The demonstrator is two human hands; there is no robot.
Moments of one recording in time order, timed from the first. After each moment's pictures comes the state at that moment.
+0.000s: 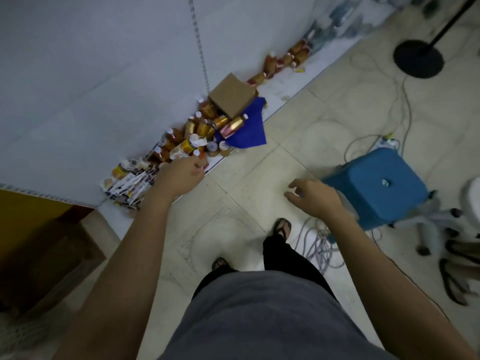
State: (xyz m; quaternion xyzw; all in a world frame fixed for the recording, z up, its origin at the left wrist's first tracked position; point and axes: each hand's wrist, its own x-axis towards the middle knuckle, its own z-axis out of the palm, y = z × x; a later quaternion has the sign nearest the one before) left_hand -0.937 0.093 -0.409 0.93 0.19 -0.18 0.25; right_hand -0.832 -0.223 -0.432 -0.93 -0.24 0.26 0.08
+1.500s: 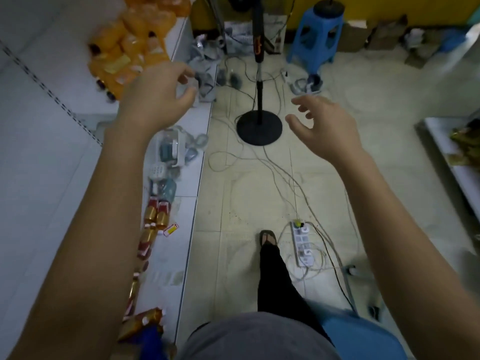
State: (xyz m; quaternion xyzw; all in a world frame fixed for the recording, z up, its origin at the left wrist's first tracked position) left_hand 0.086 -0.220 -0.215 0.94 -0.28 0.10 0.18; right_hand -0.034 -0.488 -0.261 -0.97 0.07 -0.16 0.17
